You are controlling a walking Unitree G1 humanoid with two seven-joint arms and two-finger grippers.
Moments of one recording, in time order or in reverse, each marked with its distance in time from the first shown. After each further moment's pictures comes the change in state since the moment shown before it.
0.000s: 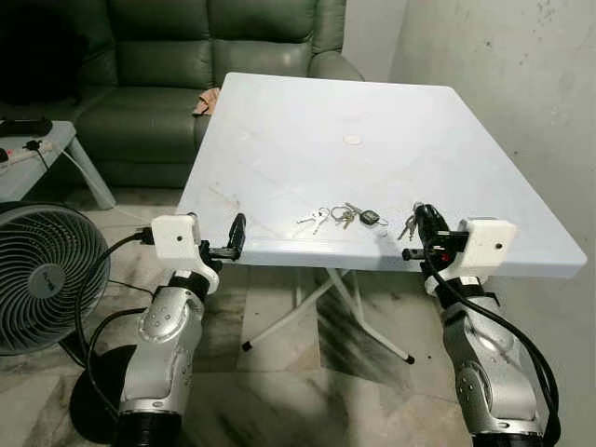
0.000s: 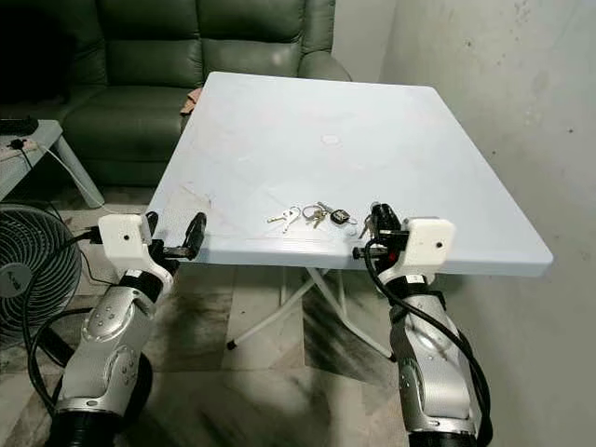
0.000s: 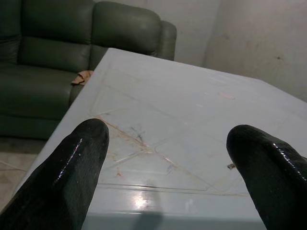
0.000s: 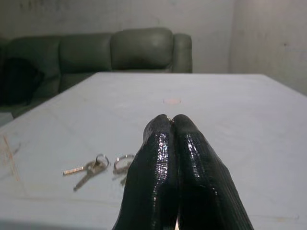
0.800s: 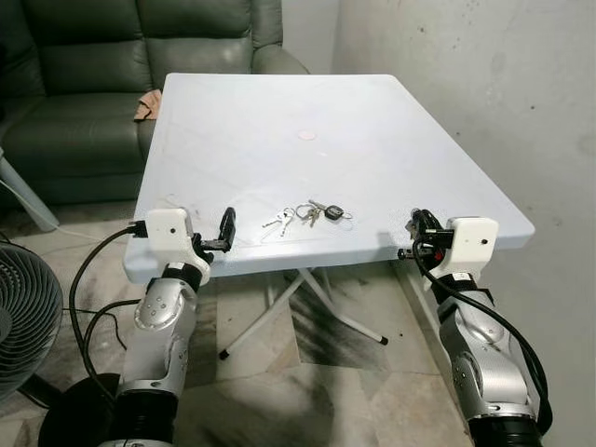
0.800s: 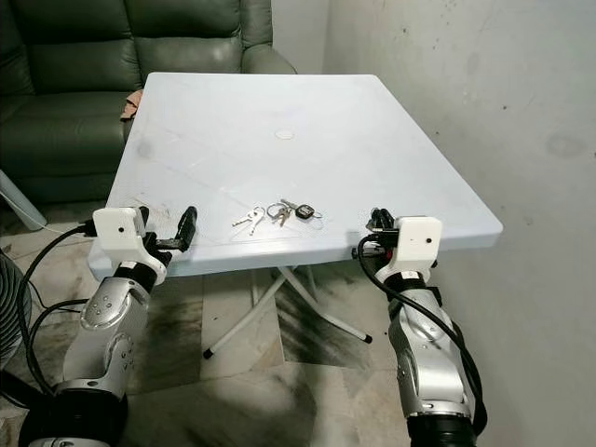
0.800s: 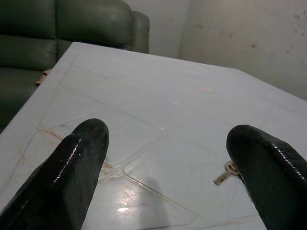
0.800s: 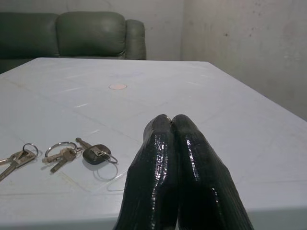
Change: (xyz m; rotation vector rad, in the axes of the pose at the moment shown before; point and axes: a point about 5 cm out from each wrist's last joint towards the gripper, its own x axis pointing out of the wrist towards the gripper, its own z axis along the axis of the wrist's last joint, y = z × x) left arm 0.013 0.012 0.001 0.024 -0.016 0.028; right arm 0.009 -0.008 -0.008 -0.049 0.026 -0.043
